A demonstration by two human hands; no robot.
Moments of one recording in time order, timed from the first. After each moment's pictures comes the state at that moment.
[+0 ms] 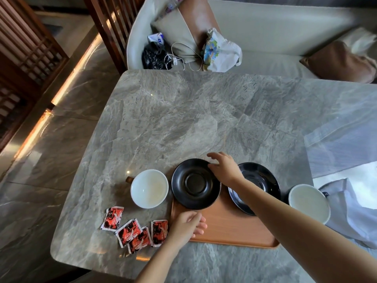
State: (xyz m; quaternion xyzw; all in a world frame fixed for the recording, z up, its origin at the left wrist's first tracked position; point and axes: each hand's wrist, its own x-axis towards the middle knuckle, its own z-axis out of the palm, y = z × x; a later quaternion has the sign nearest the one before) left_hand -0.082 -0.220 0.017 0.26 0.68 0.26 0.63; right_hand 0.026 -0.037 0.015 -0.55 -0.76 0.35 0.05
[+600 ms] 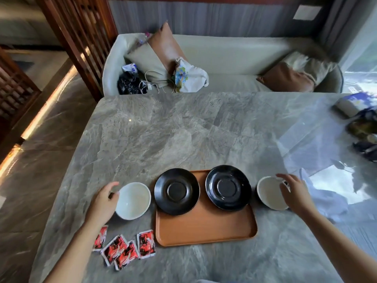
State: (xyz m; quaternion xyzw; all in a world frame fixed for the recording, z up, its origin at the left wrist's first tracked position) left_hand -0.244 -0.190 0.040 0.46 0.83 0.22 0.25; right_hand 0.275 -0.088 0.034 -0.73 -0.65 0.17 0.13
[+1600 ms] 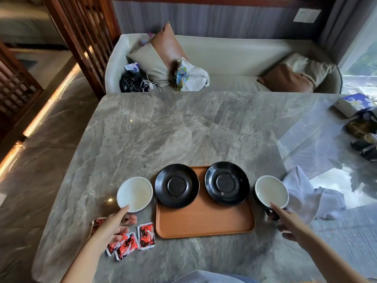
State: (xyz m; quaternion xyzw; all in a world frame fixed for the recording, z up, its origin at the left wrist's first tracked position) left_hand -0.220 -0.244 0.011 0.11 0.76 0.28 0.57; right_hand 0.266 -0.160 0.023 -0.79 -0.30 0.51 0.16
